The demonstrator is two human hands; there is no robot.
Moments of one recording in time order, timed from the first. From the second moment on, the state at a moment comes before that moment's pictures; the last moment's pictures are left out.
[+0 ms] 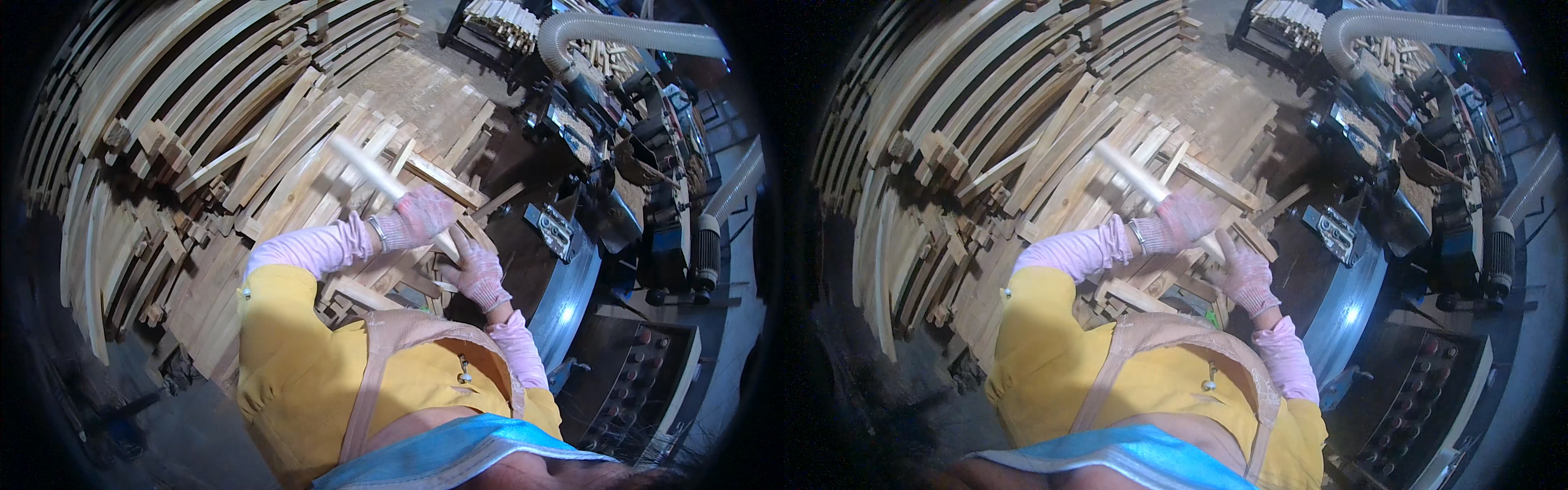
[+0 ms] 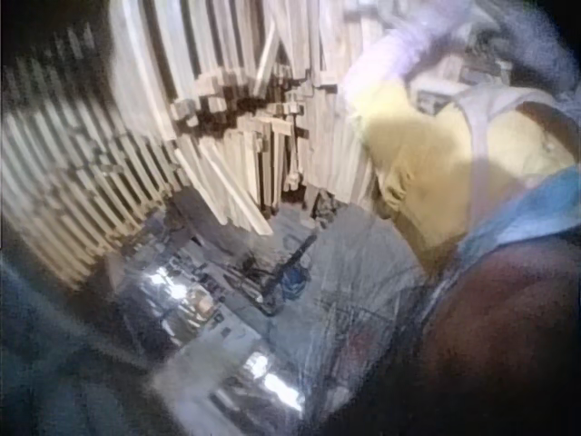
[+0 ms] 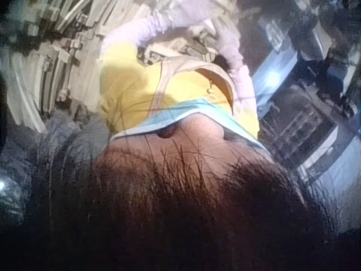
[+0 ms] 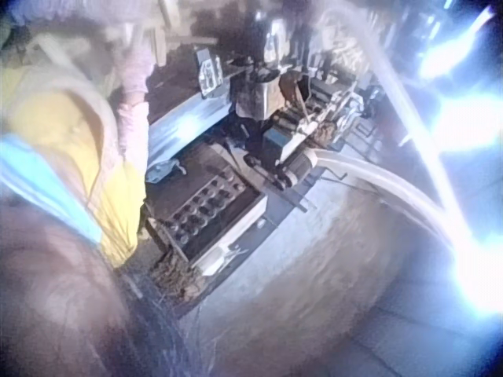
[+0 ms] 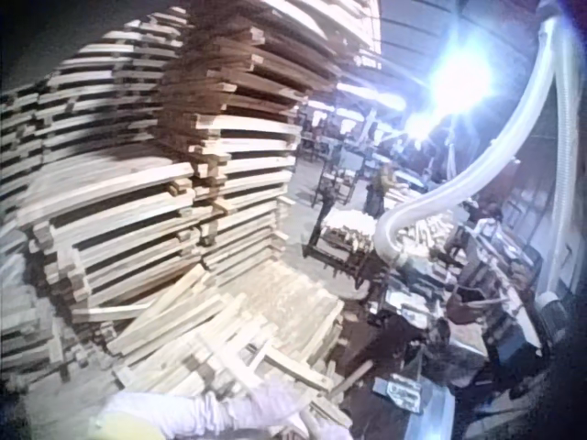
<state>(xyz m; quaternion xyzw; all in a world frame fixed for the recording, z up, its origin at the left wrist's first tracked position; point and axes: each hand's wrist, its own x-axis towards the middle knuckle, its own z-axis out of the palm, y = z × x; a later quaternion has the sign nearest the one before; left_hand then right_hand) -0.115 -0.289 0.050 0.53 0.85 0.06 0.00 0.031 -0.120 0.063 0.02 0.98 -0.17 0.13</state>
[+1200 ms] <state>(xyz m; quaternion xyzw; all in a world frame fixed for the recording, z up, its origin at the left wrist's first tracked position) -0.097 -0.216 -0.039 0.25 0.92 0.30 0.00 0.191 0.033 -0.005 0.33 0.69 -0.62 -0.19</state>
